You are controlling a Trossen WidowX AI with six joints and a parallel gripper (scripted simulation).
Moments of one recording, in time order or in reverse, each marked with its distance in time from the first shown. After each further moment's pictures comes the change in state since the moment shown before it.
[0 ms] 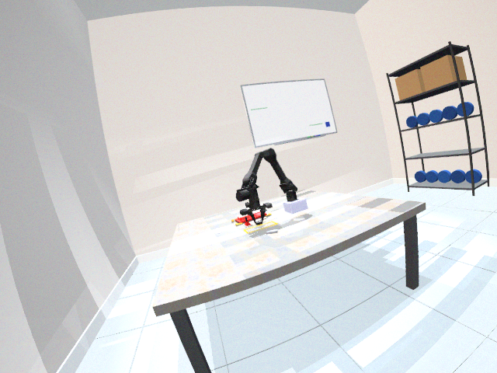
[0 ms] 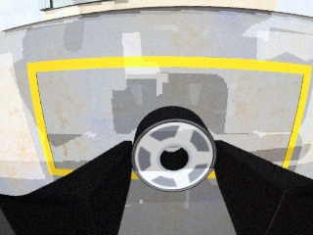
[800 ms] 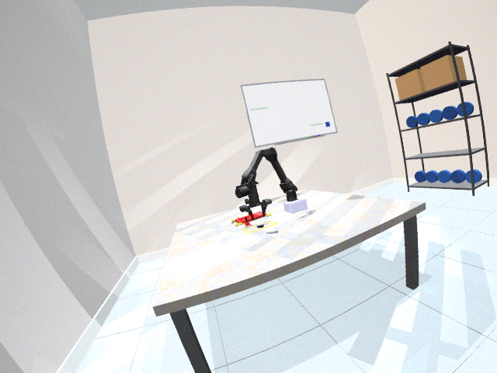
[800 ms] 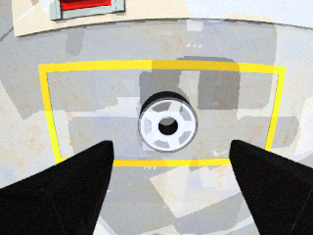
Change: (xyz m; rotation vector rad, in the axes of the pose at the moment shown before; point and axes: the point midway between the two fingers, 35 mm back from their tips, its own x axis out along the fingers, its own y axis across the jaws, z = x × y) arm -0.021 -0.004 0.002 -0.005 -0.007 -0.015
